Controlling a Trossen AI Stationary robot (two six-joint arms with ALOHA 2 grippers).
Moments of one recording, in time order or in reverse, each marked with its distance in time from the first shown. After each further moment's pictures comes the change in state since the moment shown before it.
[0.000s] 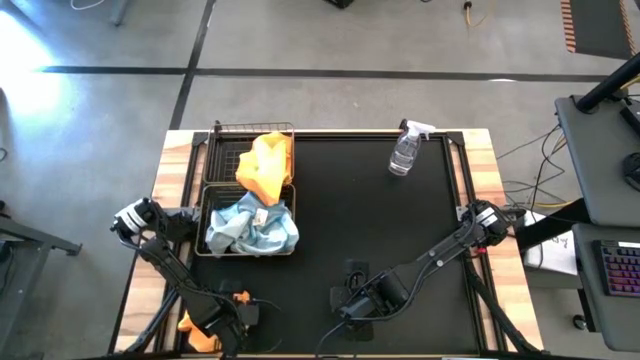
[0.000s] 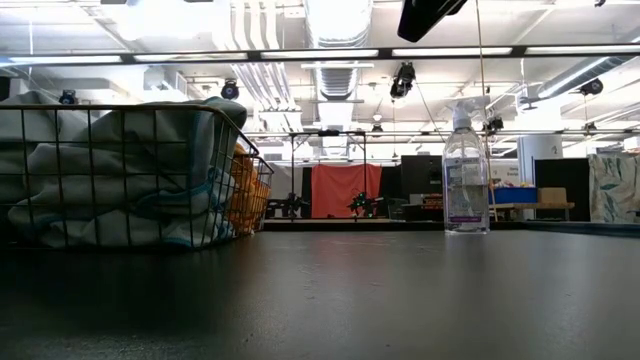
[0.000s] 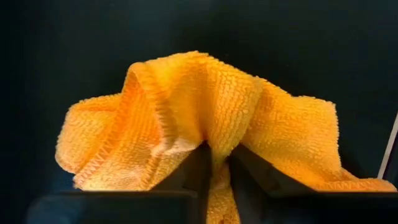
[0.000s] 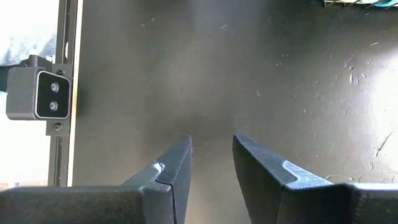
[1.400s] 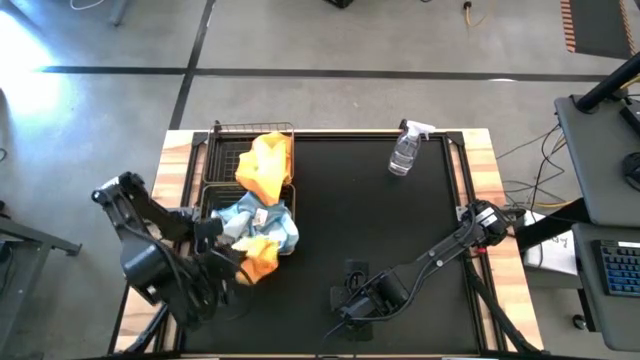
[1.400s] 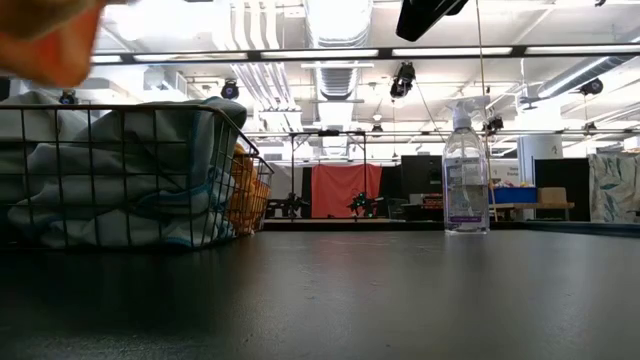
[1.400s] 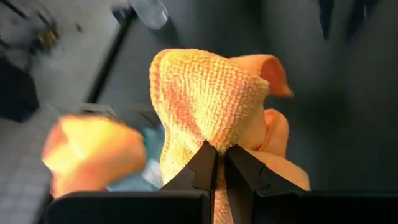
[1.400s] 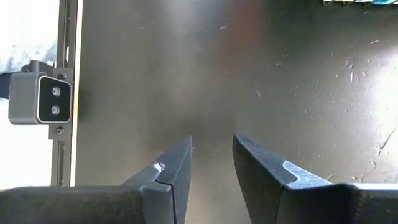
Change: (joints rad) left arm 0.047 -0.314 0.614 -0.783 -0.805 -0.031; right arm 0.000 0.000 0.000 0.004 0.000 0.018
